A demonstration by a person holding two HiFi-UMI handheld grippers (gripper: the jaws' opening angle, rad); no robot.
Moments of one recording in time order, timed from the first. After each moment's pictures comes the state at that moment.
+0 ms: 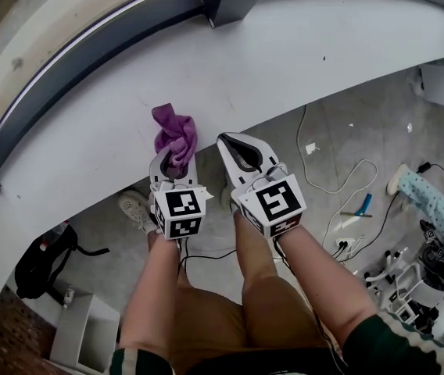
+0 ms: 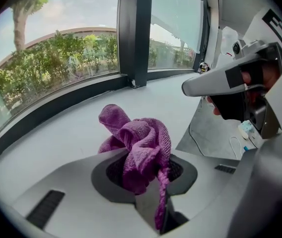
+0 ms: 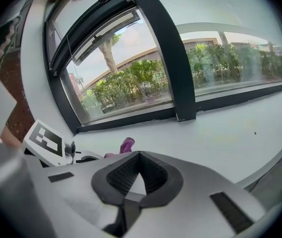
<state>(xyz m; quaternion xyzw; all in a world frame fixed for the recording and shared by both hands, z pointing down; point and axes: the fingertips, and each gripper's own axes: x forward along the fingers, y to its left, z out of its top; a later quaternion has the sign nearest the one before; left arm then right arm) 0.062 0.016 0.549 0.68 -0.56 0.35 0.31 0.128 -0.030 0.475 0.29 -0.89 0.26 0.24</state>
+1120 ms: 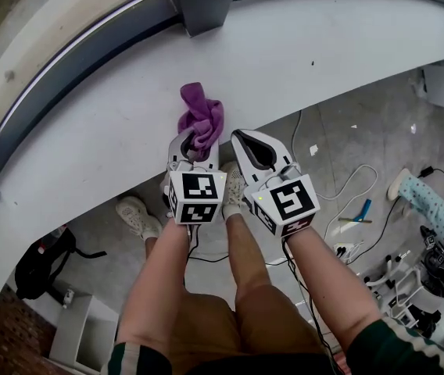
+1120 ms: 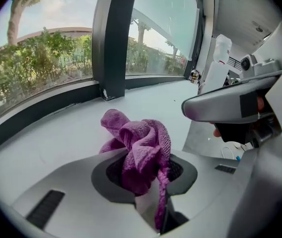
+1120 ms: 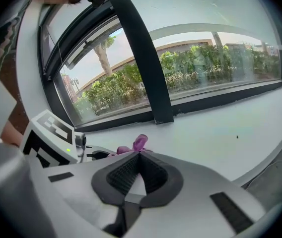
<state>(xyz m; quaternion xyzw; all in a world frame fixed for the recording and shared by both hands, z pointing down) 0.150 -0.062 0.549 0.73 -0.52 0.31 0.31 0.193 -0.073 0.484 0.32 -0.88 0.27 0.24</state>
